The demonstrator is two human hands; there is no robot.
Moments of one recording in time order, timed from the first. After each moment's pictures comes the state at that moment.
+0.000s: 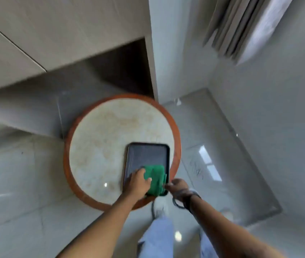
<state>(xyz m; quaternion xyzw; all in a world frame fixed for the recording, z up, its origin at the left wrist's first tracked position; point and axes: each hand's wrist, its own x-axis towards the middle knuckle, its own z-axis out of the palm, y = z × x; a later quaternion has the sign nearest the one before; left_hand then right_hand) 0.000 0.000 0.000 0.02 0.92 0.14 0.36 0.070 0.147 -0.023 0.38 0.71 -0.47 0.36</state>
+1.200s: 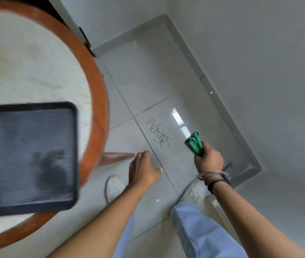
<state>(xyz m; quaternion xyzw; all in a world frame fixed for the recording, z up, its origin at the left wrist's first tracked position) 0.108 0.215 -0.281 0.06 0.88 0.16 0.43 0.189 0.402 -0.283 0.47 0.84 -0.22 0.13</state>
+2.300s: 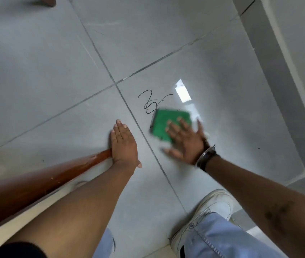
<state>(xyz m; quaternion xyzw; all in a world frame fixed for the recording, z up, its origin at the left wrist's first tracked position) 0.083 0.215 -0.608 0.23 0.87 -0.24 0.37 0.180 0.421 -0.619 -0.01 0.97 -0.11 0.20</state>
